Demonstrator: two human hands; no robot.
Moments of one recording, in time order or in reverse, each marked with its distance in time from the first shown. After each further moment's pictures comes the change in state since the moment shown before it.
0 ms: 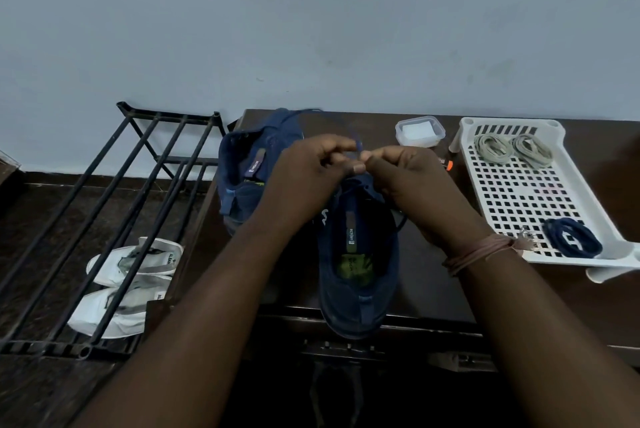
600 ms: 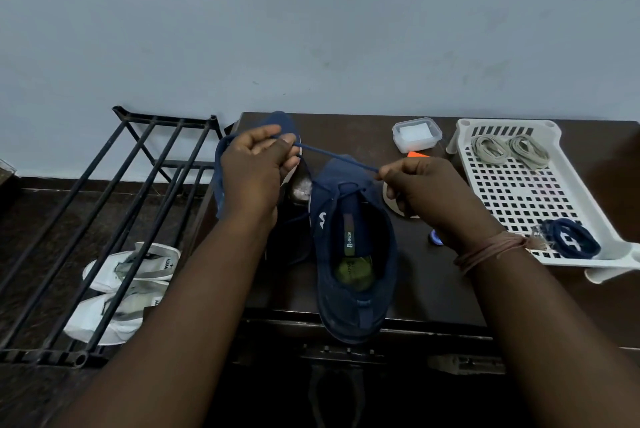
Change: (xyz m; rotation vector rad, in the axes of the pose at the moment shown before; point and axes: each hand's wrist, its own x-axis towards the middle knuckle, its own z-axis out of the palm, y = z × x) left_hand 0.017 -0.033 -0.018 -0.762 0.477 -0.345; right_hand 0.007 0.020 -0.022 -0.103 0.112 0.150
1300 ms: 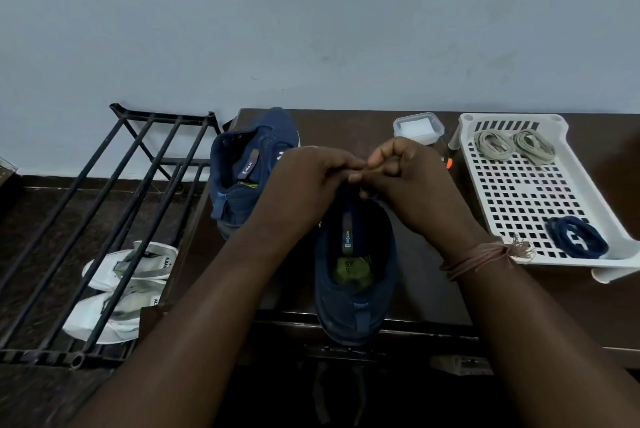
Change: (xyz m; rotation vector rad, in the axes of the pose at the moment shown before) left_hand -0.030 0.001 0.022 1.020 -0.555 0.631; right_hand -0.007 -0.015 0.017 0.024 -0.022 -0.192
